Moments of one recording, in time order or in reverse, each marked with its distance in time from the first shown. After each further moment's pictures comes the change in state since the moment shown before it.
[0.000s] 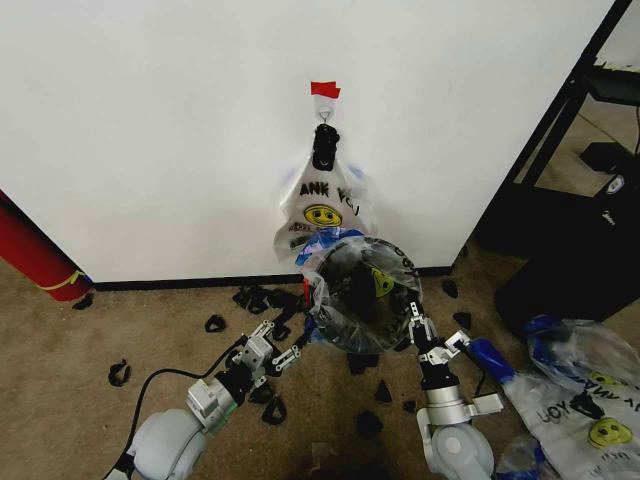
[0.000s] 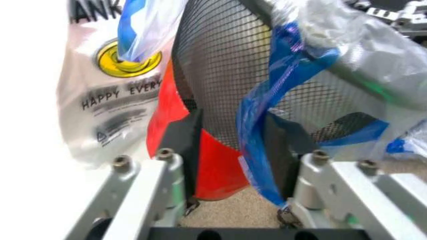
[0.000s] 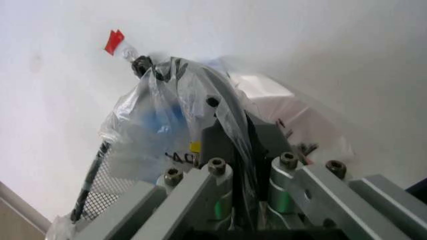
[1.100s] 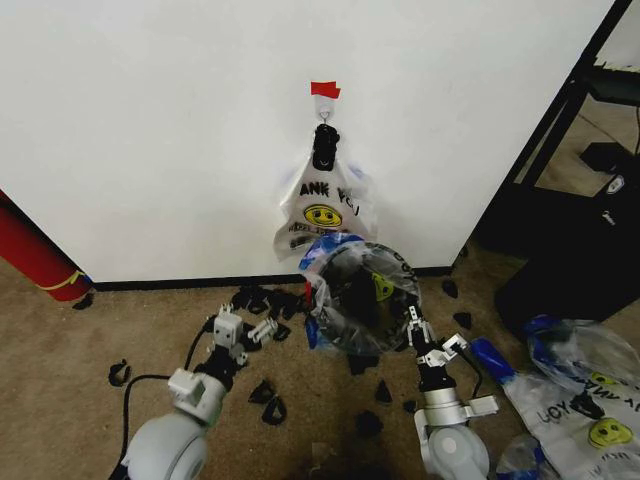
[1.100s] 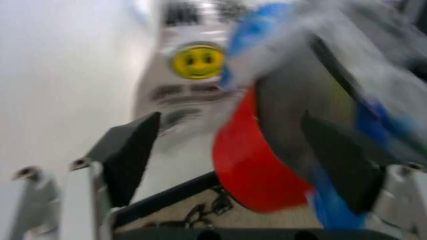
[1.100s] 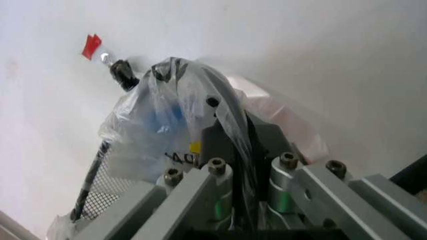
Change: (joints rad) left arm 0.060 0.028 -0.036 -0.057 -0.079 -0.007 -0.161; right arm 0.018 0.005 0.003 -0.050 0.030 0.011 0.010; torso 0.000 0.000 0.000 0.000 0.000
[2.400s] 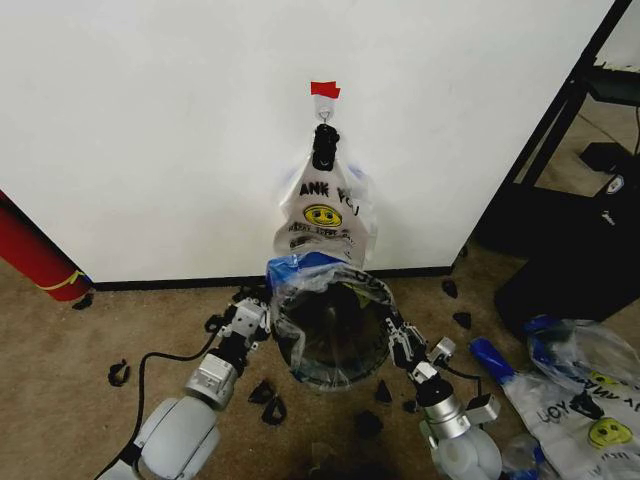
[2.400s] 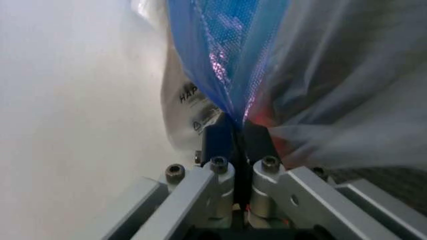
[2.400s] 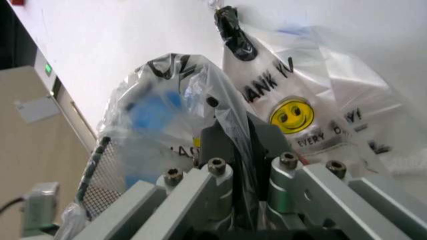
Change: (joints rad) left arm -0.143 0.020 0.130 -0.059 0.239 0.294 -0.230; right arm -0.027 -0.055 -0.001 0.035 -0.216 -0.002 -0.216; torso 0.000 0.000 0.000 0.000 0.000
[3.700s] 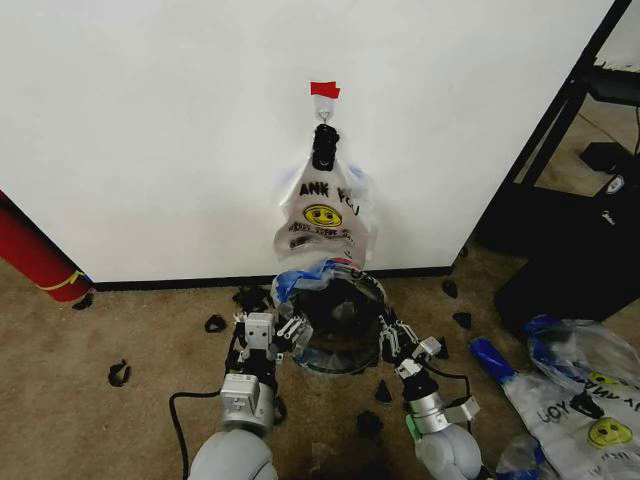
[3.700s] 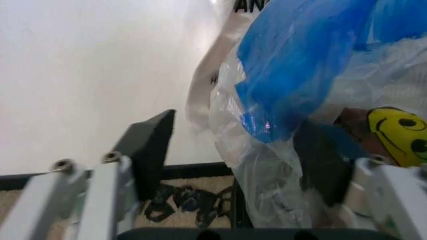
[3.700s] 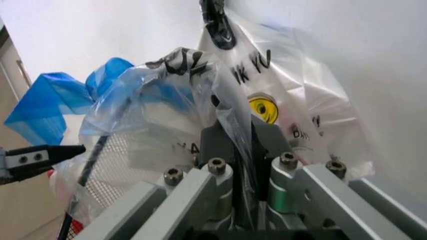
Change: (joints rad) left arm 0.108 -0.270 0.141 -0.139 -0.057 0.112 -0.371; right arm 0.039 0.083 -0.021 -0.076 -0.321 0.159 0.182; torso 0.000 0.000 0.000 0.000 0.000
